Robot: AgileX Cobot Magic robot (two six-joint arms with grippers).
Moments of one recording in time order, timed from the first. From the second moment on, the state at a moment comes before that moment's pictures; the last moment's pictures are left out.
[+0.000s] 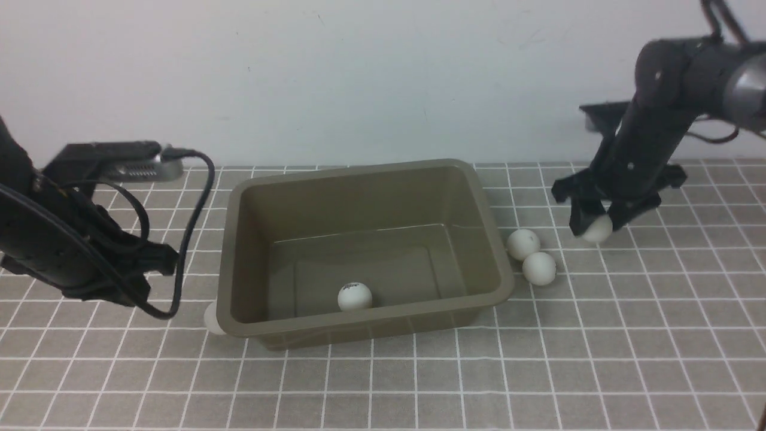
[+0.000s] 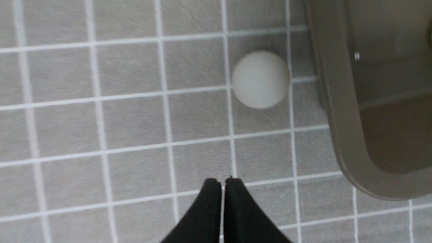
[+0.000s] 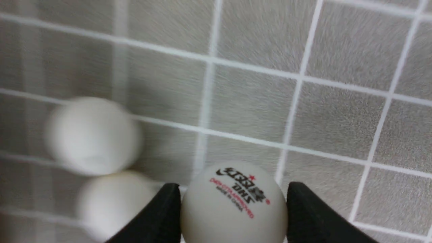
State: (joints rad) right arm 0.14 2.10 -1.82 0.13 1.21 0.00; left arm -0.01 1.54 -1.04 -0.23 0.88 0.22
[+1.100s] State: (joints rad) right arm 0.32 2.09 -2.09 0.25 1.25 -0.14; left arm -0.08 1.86 -1.04 -0.36 0.57 0.35
